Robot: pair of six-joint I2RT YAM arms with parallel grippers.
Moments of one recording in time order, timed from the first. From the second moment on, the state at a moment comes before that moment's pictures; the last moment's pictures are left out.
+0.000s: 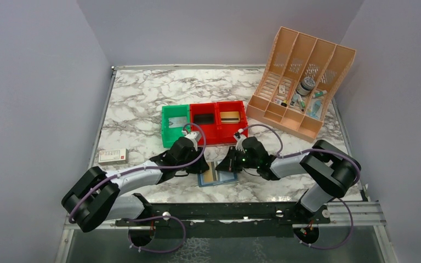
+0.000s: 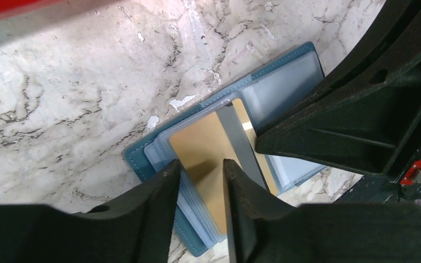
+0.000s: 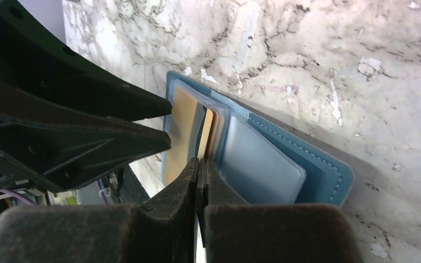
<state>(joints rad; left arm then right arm) -0.75 1.25 0.42 0.07 0.14 -0.64 0.82 1.61 0.45 0.59 -0.33 0.91</state>
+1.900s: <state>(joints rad) -0.84 1.26 0.49 -0.05 0.12 -0.64 0.78 1.59 0.43 0.58 -0.33 0.87</state>
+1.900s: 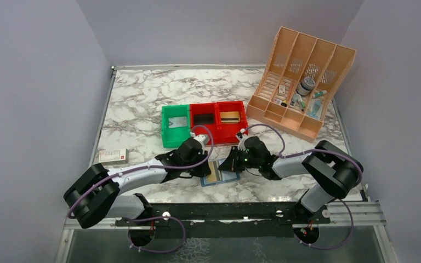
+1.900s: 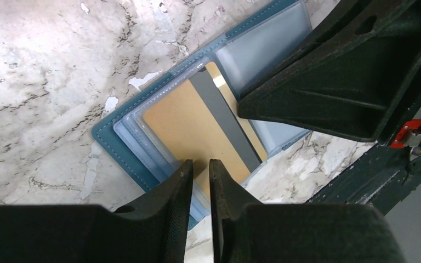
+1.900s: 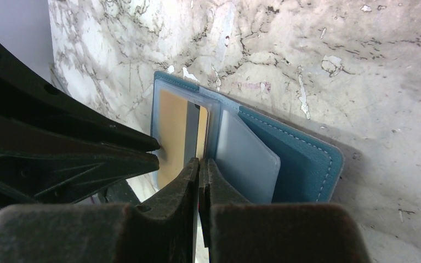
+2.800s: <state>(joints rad) -0.85 1.31 0.54 -0.07 0.08 -0.62 0.76 1.65 0.45 0.61 -0.43 0.83</state>
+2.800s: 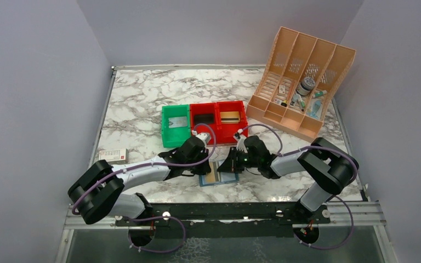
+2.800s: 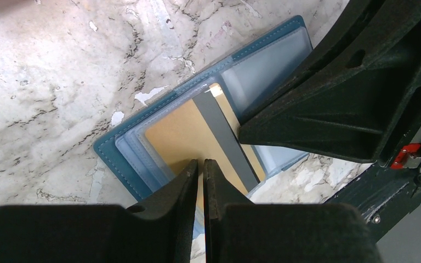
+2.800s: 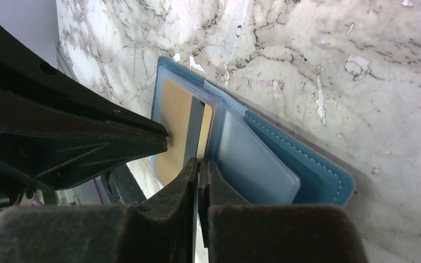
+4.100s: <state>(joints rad) -0.85 1.32 0.54 -0.08 0.08 -0.62 0.67 1.67 0.39 0.71 -0.56 0.84</state>
